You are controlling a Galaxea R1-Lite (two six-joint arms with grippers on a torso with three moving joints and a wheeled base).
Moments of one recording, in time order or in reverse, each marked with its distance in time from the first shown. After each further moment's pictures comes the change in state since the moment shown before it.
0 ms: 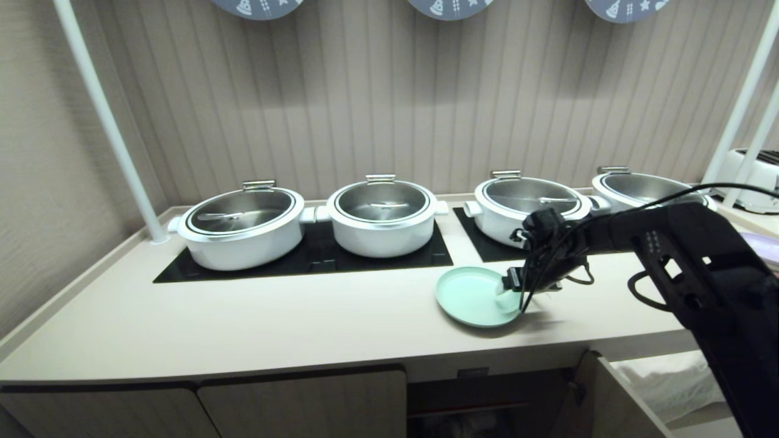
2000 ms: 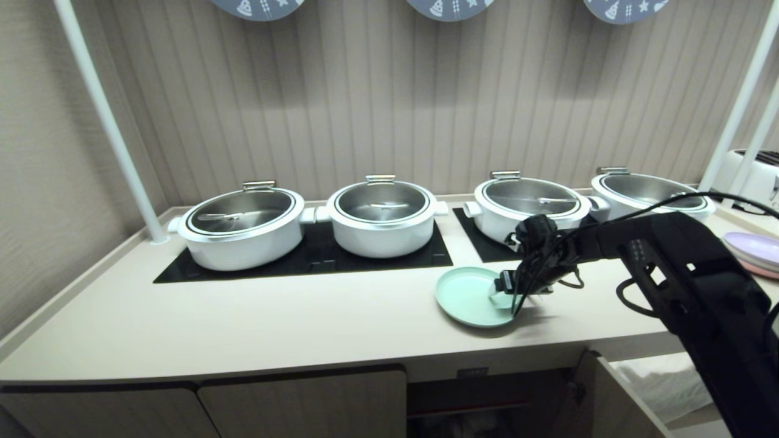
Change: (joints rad) left arm 0.000 0.000 0.000 0.000 0.000 0.000; right arm 0.014 0.058 -0.013 -0.069 0.001 0.039
